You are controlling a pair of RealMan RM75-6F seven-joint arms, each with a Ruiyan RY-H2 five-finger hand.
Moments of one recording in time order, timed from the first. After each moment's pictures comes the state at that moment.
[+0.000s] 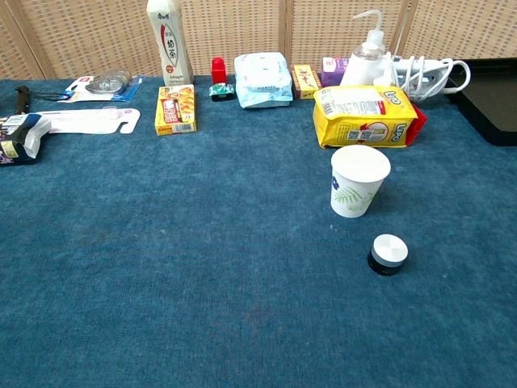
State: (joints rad) left arm -0.12 -1.12 0.00 -1.74 1.55 1.44 0.13; right arm 0.18 -1.22 0.09 -1.86 -1.42 1.48 -0.29
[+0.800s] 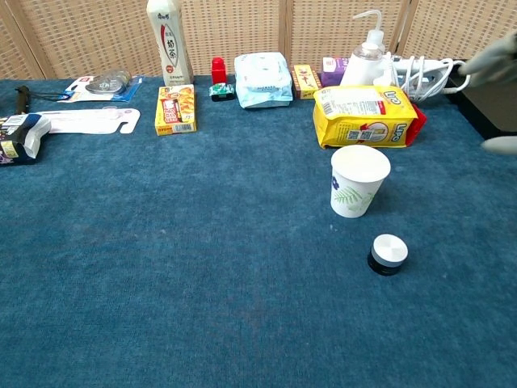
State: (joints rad) left arm -0.16 -1.09 -0.02 -1.79 1.55 1.41 0.17; right arm 0.32 -1.24 0.17 -1.95 -1.34 1.24 -0.17
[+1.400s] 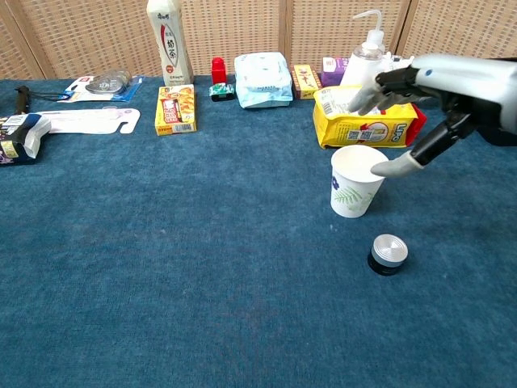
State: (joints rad) left arm -0.18 -1.08 -0.03 -1.79 1.53 1.38 0.17; right arm 0.56 -1.39 0.23 -1.94 -1.02 1.08 -0.42
